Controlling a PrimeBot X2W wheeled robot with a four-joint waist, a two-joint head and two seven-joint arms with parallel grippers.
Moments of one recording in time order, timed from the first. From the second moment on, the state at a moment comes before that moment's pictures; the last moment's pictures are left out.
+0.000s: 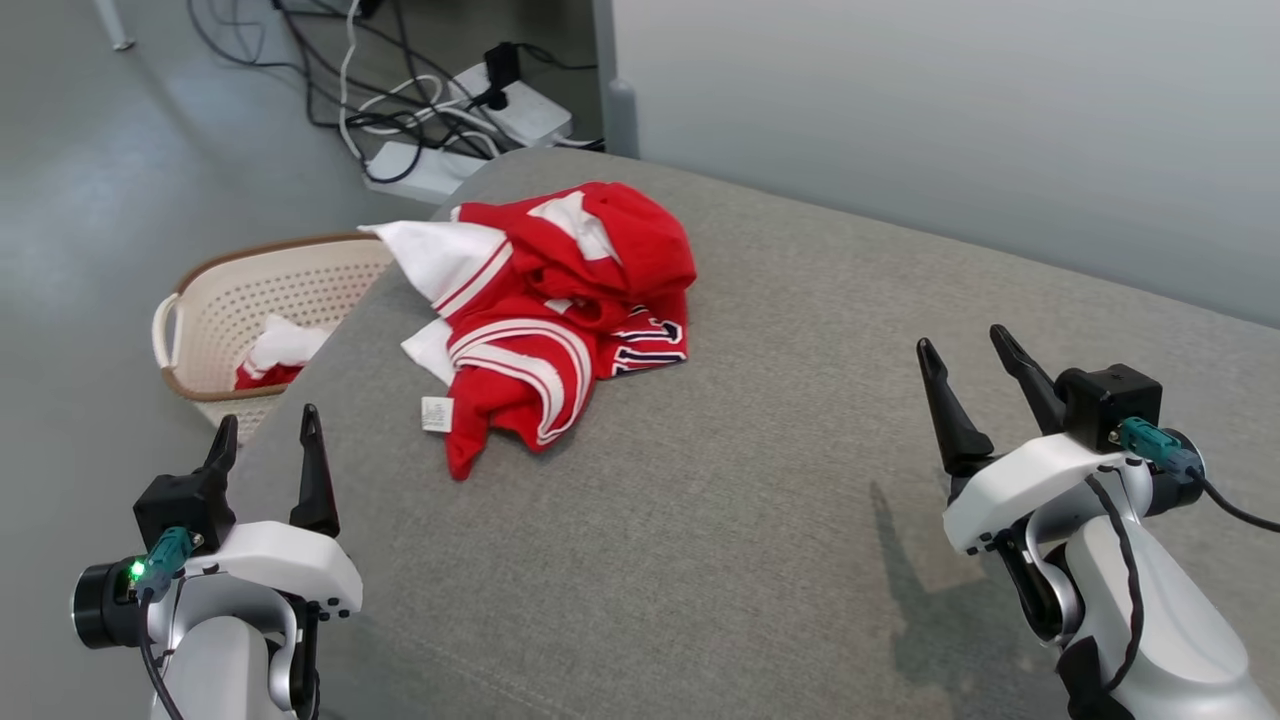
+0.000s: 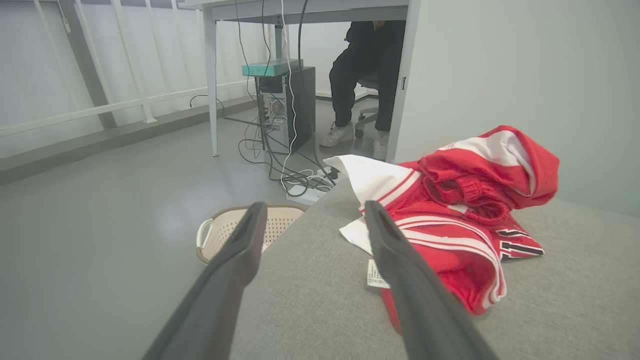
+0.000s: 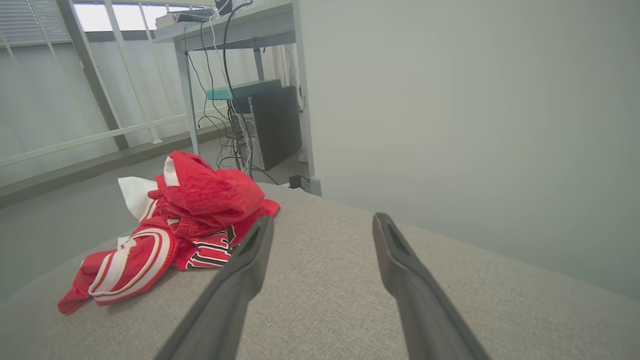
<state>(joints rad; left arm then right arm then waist) -0.31 0.04 0.15 0.56 -0.07 0.00 -0.25 -0.50 -0.13 0.27 0.65 0.32 0.12 -0.25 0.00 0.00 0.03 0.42</state>
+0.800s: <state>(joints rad) -0.60 0.13 0.04 0.74 -0.22 -0.12 -0.26 -0.55 -0.17 0.33 0.63 0.33 0.13 -0.25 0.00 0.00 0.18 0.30</state>
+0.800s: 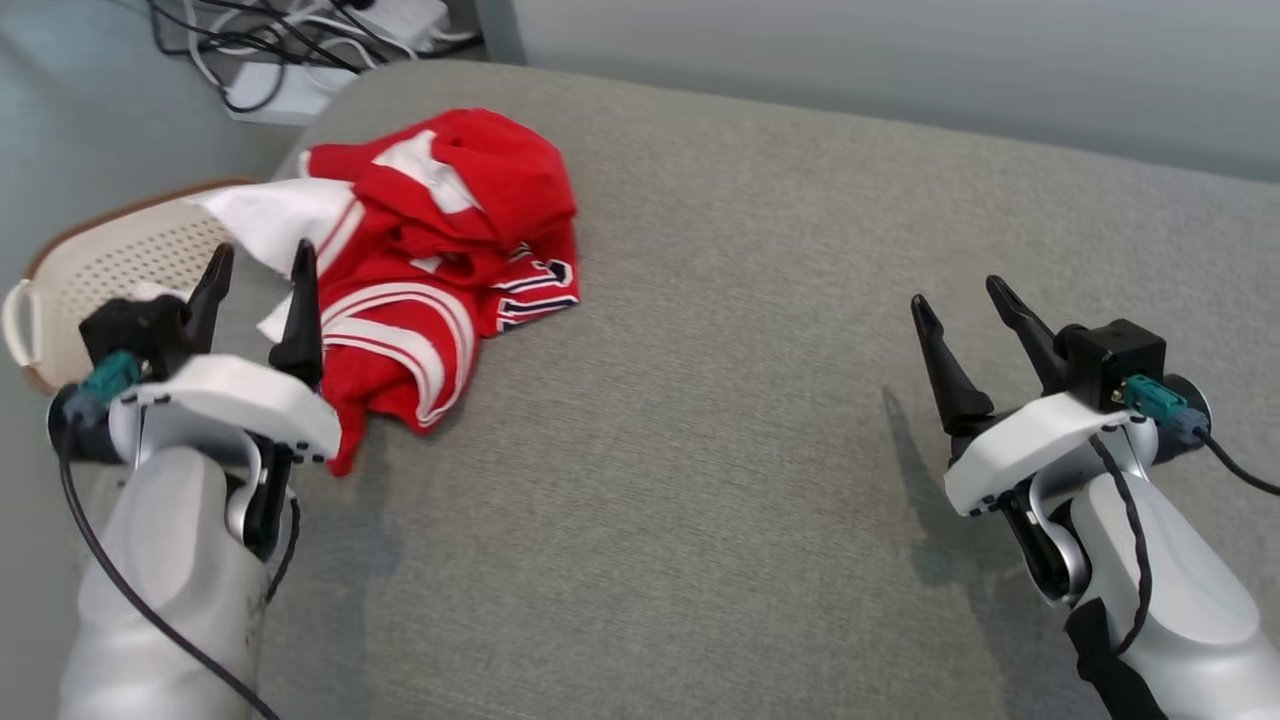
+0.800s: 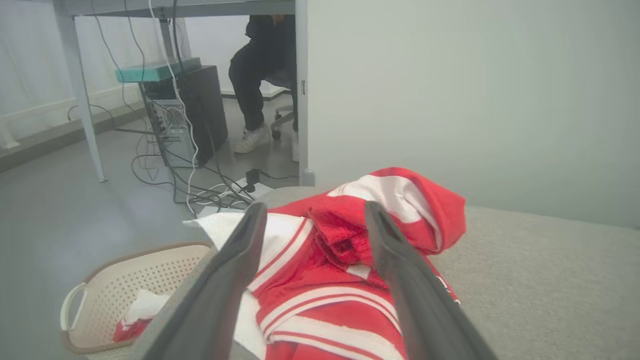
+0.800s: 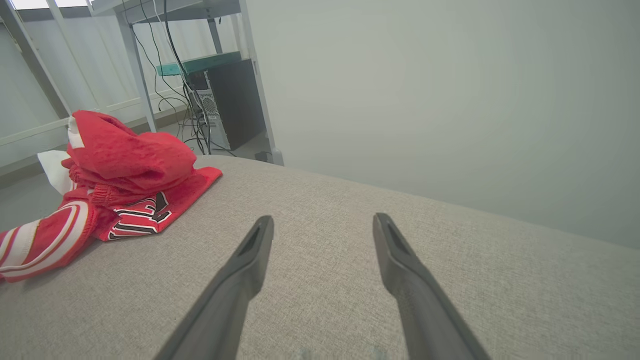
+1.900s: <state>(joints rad) -0.93 0.40 -0.28 1.09 -0.66 -0.09 -0.10 -0.65 -0.17 0.32 0.62 0.33 0.13 -0.25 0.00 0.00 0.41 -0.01</state>
